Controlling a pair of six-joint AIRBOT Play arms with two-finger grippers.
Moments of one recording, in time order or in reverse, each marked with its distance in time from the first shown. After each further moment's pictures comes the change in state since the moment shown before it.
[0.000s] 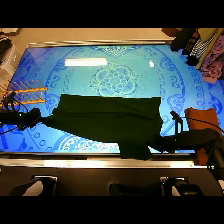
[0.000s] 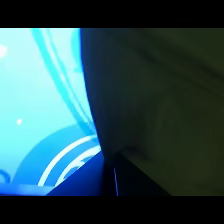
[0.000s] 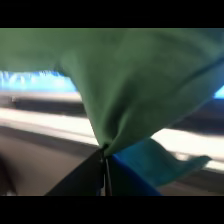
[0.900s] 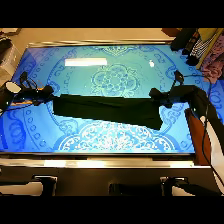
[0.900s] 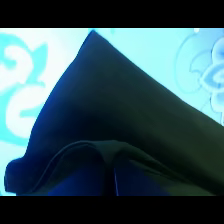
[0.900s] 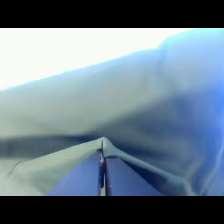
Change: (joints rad) left arm -0.144 -0.463 0.361 0.014 0.330 -0.102; right arm -0.001 -0.674 0.564 -0.160 0.450 0.021
